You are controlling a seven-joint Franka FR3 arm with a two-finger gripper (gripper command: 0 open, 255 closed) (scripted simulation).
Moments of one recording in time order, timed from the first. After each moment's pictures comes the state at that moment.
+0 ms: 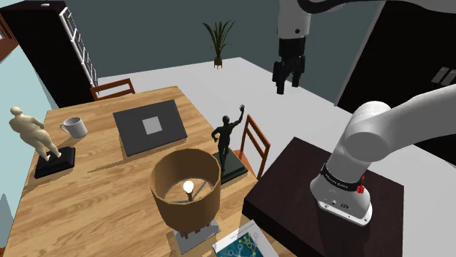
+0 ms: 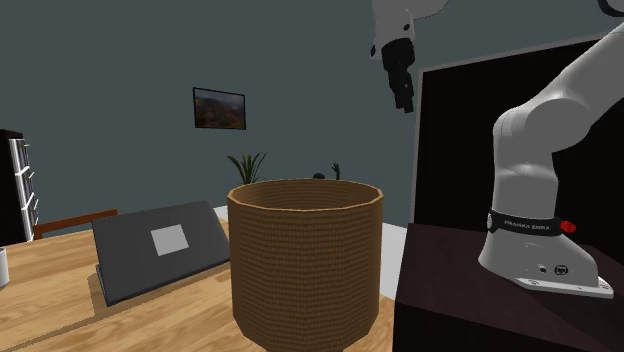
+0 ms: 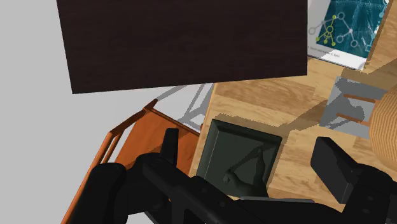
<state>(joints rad) 0.01 -0.78 0.03 -2.46 0.07 1.49 0.17</state>
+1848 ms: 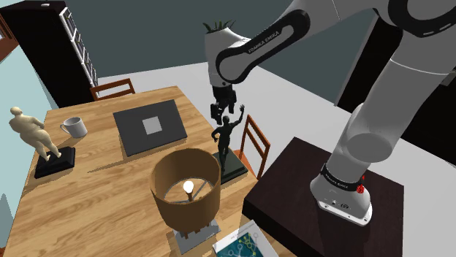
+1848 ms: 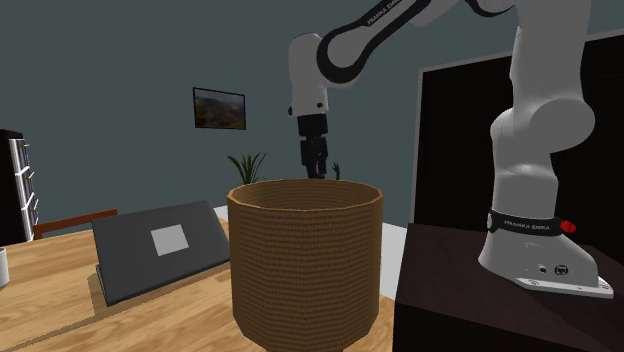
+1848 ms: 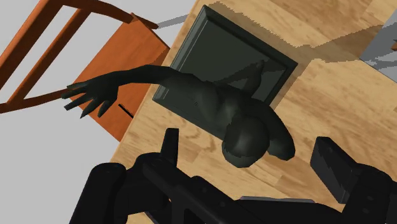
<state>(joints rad) 0.08 -0.05 0.18 -2.28 -0.06 2.13 0.17</state>
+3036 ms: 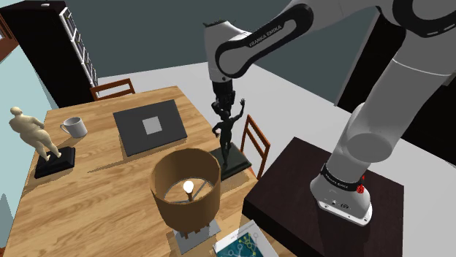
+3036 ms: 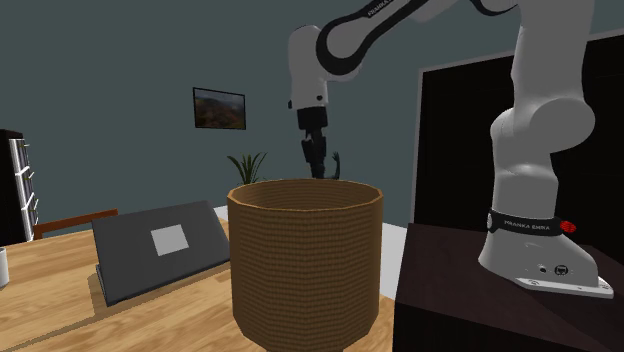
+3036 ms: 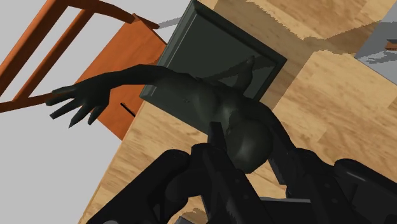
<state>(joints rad) 0.08 -0.07 0.18 -2.26 -0.05 2.09 0.17</state>
